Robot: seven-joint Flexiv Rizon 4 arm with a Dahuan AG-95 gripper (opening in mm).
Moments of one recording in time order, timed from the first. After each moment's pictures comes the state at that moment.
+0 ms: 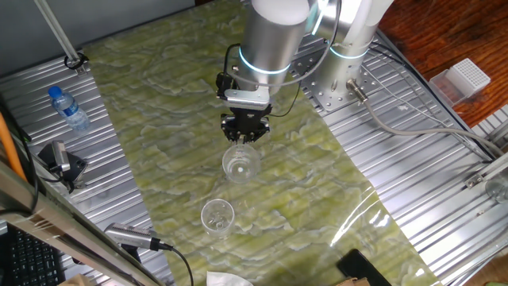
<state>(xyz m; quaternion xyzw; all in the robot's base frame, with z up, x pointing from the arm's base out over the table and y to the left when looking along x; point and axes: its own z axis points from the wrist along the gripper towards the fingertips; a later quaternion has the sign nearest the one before) 0.448 0.152 0.158 -0.52 0.85 -0.05 0.08</state>
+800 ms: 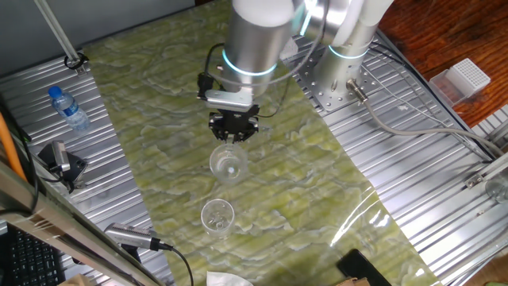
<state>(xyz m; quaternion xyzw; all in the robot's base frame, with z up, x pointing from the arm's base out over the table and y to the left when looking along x) 0.476 0.139 0.176 -0.51 0.86 -0.04 0.05</state>
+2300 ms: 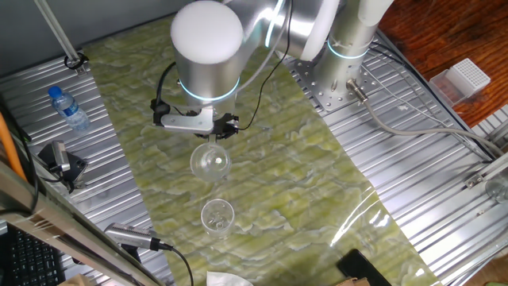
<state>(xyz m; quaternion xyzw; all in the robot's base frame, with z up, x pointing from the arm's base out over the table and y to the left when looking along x) 0.509 0.134 0.204 -0.50 0.86 -0.07 -0.05</state>
